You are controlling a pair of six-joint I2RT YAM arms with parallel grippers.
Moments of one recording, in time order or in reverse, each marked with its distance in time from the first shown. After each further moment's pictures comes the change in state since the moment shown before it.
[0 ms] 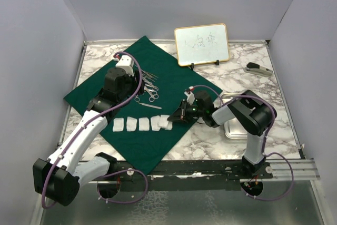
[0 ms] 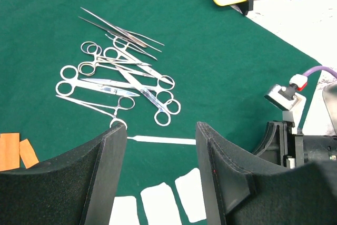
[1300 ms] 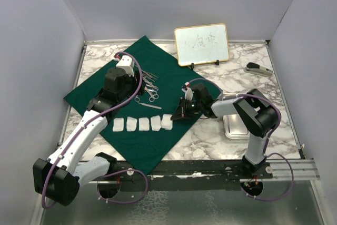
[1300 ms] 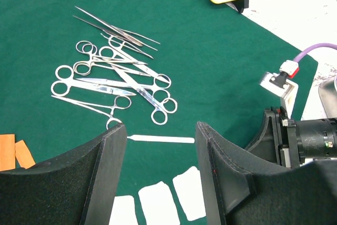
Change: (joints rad) left arm 0.000 0.000 -0.001 0.000 0.021 0.000; right arm -0.038 -0.044 0.154 -0.441 -0.003 -0.323
